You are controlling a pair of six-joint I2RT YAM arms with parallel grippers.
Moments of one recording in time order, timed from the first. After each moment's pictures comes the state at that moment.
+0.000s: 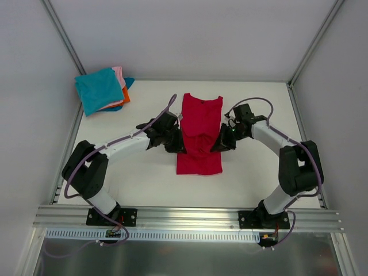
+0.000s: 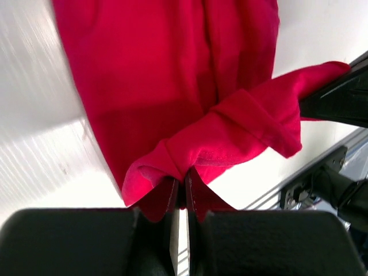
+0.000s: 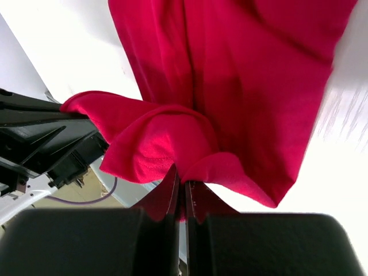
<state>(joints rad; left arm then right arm) -0.68 1.58 1.03 -0.36 0.25 -0.69 0.32 1.60 1.04 -0.64 -0.62 0.56</state>
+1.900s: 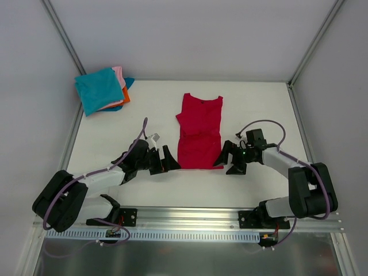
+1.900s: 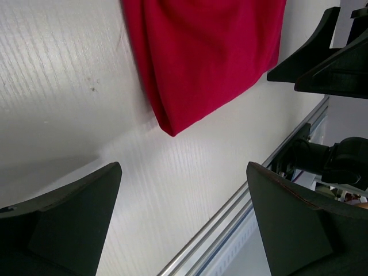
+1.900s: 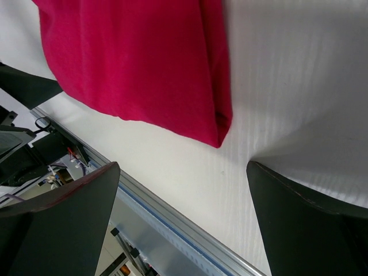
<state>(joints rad) -0.56 1.22 0.37 0.19 0.41 -0.83 0.22 1.38 0.60 -0.40 -0.61 0.50</state>
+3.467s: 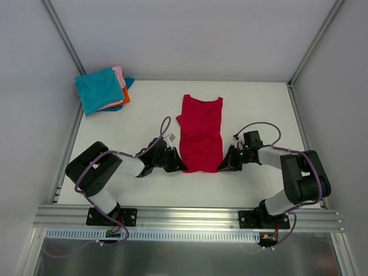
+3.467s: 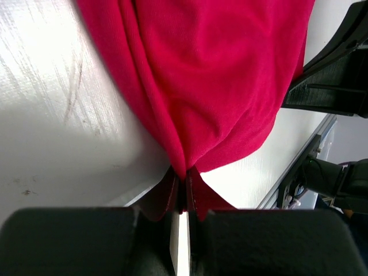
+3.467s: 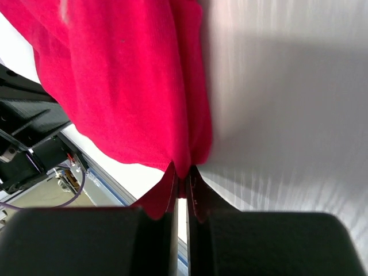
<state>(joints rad) -0.69 1.65 0.50 0.48 0.36 -0.90 0.22 1.54 0.58 -0.20 -0.66 0.52</state>
